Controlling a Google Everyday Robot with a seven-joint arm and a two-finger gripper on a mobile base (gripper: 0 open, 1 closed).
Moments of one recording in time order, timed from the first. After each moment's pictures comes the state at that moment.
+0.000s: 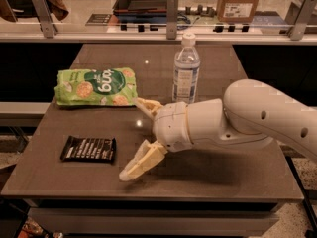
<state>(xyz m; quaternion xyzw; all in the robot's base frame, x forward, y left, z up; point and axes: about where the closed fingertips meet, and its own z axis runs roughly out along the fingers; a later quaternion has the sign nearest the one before) 0.435 0.067 0.850 -0.59 0.58 0.32 0.46</state>
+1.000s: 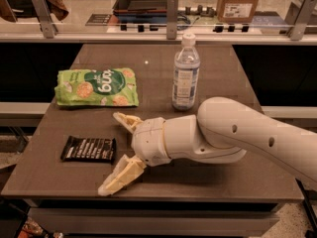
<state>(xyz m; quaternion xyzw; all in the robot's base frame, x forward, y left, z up) 0.417 0.114 0.821 -0.59 0.57 0.35 0.45</state>
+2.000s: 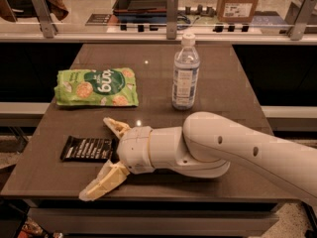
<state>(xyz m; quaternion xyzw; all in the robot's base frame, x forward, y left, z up) 0.412 0.147 0.809 -0.55 0.59 0.37 0.46</state>
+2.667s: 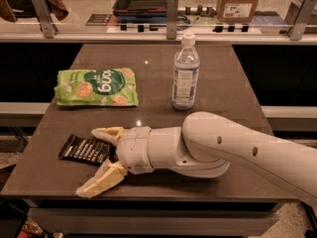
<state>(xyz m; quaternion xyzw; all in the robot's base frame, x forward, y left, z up) 0.413 0.148 0.809 -0.55 0.59 0.37 0.46</state>
